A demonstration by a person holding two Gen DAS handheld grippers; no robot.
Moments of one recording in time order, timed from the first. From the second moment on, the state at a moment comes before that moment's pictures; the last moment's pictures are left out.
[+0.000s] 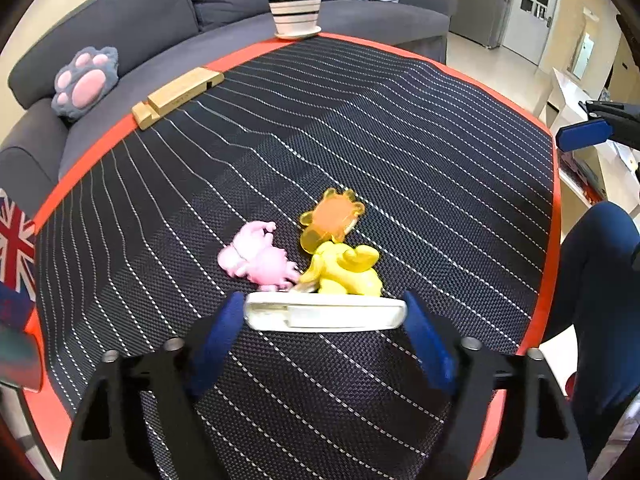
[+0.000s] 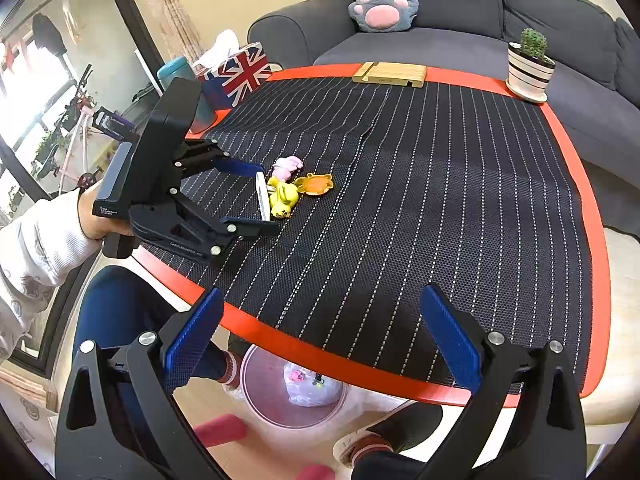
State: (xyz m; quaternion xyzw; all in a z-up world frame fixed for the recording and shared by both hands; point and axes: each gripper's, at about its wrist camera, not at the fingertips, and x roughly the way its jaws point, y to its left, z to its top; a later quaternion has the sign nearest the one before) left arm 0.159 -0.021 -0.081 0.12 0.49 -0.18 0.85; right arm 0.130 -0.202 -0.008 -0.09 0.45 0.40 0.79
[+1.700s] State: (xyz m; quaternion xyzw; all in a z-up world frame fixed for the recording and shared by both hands) left arm 0.086 0.055 -0.038 -0.01 0.45 -0.12 0.88; right arm 0.184 -0.054 -0.060 -0.15 0.53 0.38 0.75
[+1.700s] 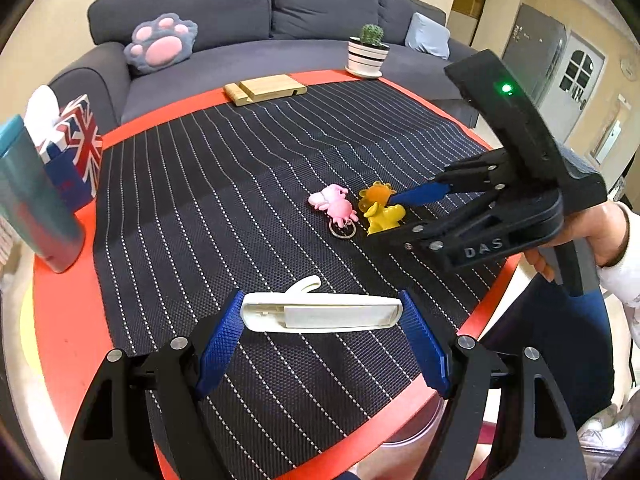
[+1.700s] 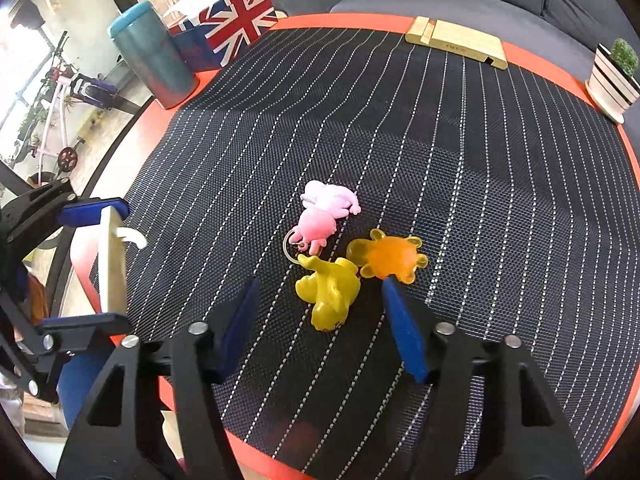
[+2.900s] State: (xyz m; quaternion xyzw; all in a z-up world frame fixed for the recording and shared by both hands) left arm 0.069 0.031 -0.017 -0.04 0.43 -0.10 0.89; right arm 0.139 -0.122 -0.006 -0.13 0.45 0.42 0.78
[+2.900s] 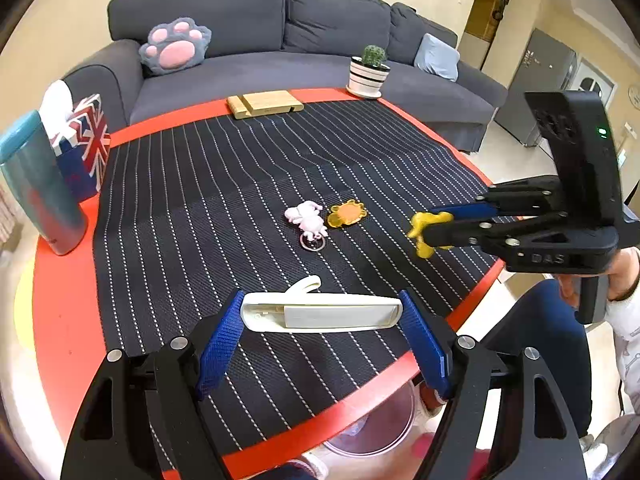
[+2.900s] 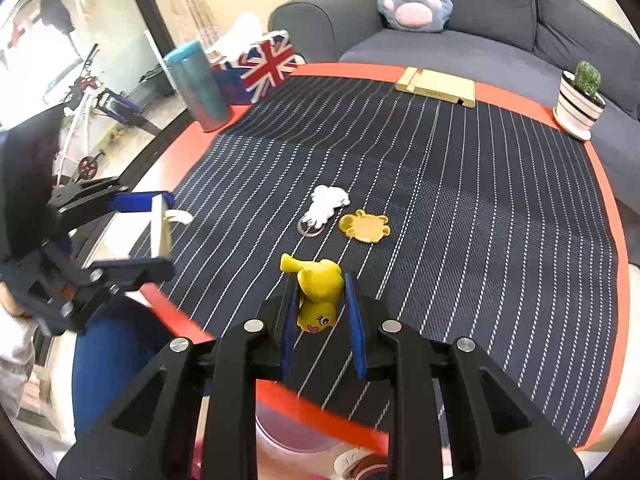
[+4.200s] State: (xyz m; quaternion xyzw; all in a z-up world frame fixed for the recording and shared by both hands) left arm -0.007 -0.021 -0.006 -0.05 0.42 -0.13 0.90; right arm 0.032 -0.182 -0.010 -0.11 0.46 0.47 0.75
